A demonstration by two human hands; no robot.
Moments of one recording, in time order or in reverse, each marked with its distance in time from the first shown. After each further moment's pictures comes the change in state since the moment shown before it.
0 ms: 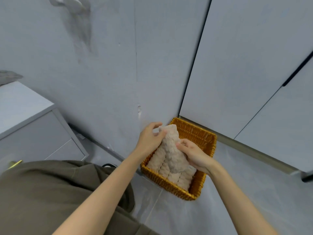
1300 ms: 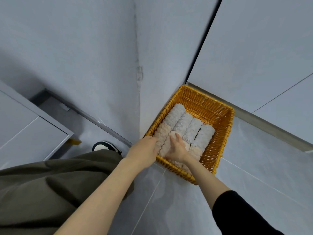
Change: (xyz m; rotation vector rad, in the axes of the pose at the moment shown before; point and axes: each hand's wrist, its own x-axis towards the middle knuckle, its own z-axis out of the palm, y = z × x) left_hand 0.012 -0.138 0.027 0.607 -0.474 -0.103; right_hand 0.157 0.208 0.041 -0.684 0.027 0.306
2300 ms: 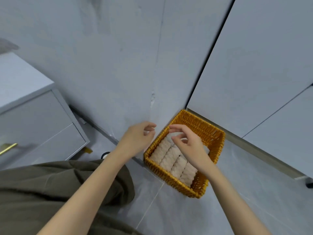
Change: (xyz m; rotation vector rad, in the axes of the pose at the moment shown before) left_hand -0.078 0.043 -0.101 -0.383 0.373 -0.003; right_hand -0.200 -0.123 -0.123 0.372 0.383 -0.611
